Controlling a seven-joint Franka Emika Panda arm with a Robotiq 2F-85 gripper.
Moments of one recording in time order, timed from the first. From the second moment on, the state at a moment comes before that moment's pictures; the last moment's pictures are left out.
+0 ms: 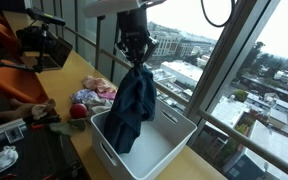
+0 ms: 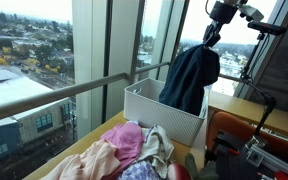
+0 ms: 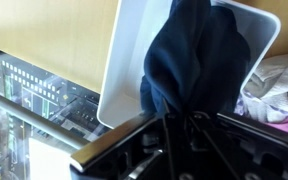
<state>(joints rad) -0.05 -0.20 -0.10 -2.23 -0.34 2.27 -0.38</state>
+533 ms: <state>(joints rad) 0.00 -0.15 -0.03 -2.35 -0.34 2.32 -0.32</state>
